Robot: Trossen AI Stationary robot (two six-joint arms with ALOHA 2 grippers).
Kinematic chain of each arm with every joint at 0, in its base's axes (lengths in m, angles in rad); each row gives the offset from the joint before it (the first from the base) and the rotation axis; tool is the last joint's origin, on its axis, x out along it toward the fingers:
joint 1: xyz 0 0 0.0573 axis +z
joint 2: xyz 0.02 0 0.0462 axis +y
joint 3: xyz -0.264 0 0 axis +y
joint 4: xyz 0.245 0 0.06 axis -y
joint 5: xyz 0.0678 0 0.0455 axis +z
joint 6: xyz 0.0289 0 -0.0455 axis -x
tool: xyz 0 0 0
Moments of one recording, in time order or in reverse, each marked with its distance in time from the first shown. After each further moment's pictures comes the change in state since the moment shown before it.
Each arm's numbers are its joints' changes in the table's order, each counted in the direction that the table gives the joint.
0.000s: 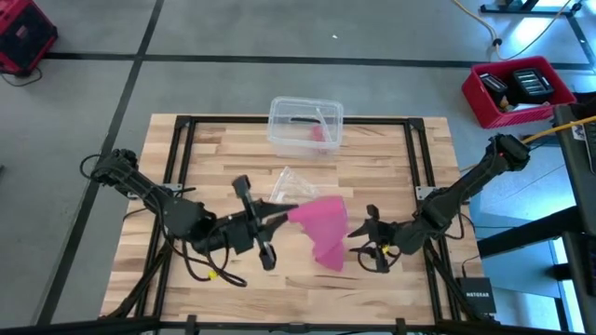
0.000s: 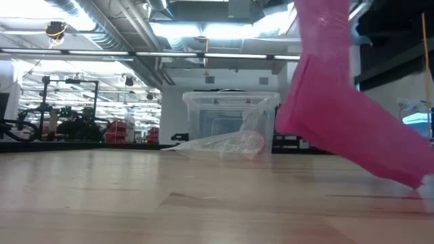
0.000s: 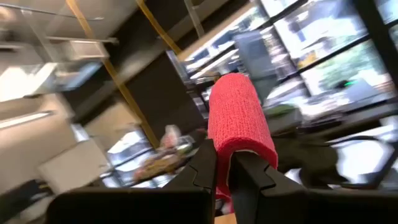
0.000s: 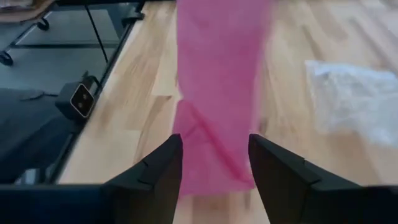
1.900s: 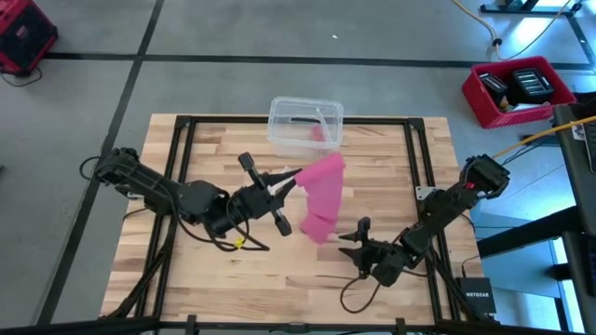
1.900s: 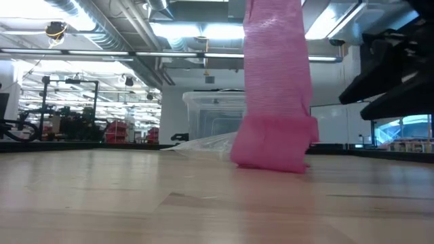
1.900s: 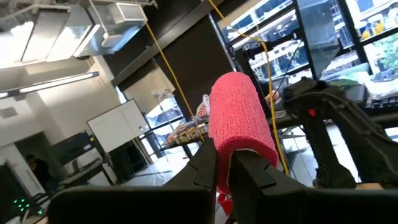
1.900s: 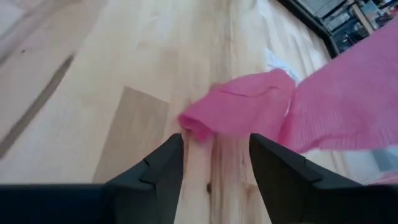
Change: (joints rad) left arm 0.129 0.000 0.001 -0.018 0.075 0.087; right arm 0.089 0.445 0.001 0.157 -0.391 0.332
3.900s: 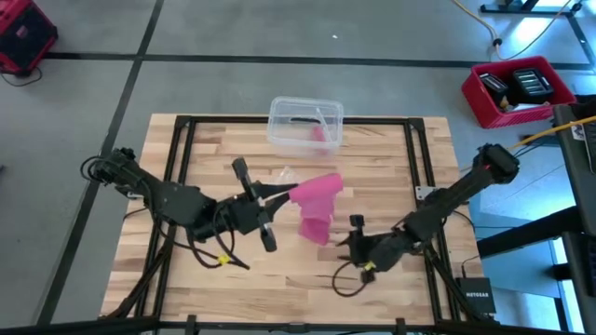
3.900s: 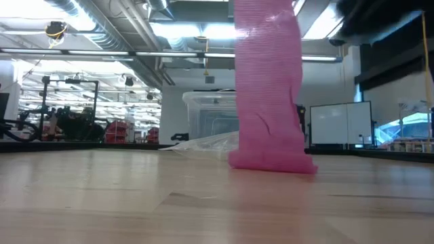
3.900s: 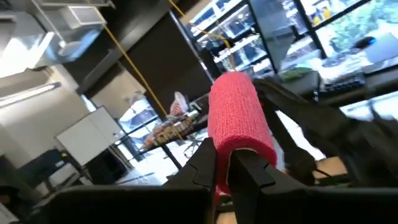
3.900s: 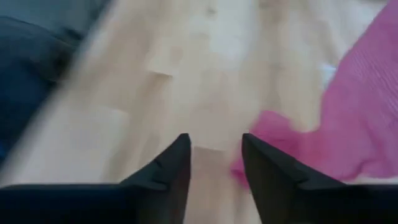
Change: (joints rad) left arm -0.094 0.002 -0.200 -0.382 -0.019 0.054; right arm -0.109 -0.203 -0.242 -0.317 0.436 -0.184
